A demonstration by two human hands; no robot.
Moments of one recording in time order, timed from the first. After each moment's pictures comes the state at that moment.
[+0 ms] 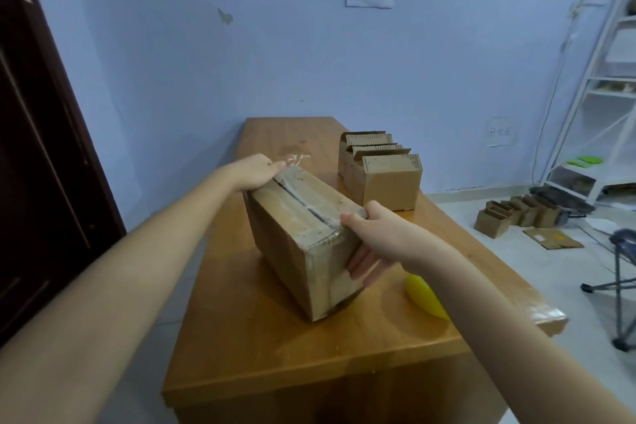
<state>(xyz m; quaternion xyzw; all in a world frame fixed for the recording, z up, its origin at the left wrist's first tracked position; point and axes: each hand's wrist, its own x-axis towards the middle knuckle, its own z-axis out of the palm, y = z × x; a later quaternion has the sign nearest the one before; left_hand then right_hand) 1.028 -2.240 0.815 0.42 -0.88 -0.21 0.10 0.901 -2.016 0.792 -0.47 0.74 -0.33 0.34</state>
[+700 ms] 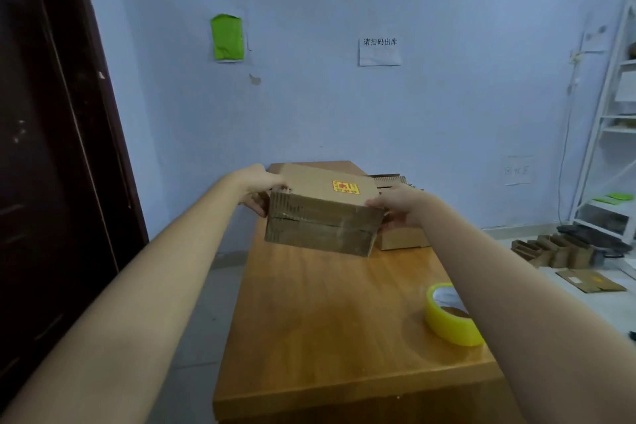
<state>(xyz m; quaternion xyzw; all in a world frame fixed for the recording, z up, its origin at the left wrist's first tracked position) 1.081 -2.201 0.885 0.48 -0.76 -0.40 0.21 0.858 -2.074 0.847 -0.39 0.71 -0.48 0.33</state>
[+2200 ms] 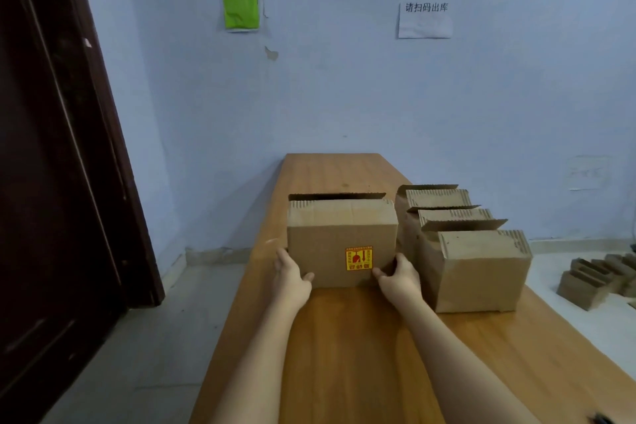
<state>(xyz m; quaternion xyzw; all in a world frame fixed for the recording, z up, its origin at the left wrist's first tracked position) 0.957 -2.370 0.671 0.56 -0.70 -0.32 0.30 0.789 -2.285 0.682 -0.35 0.79 -0.46 0.19</state>
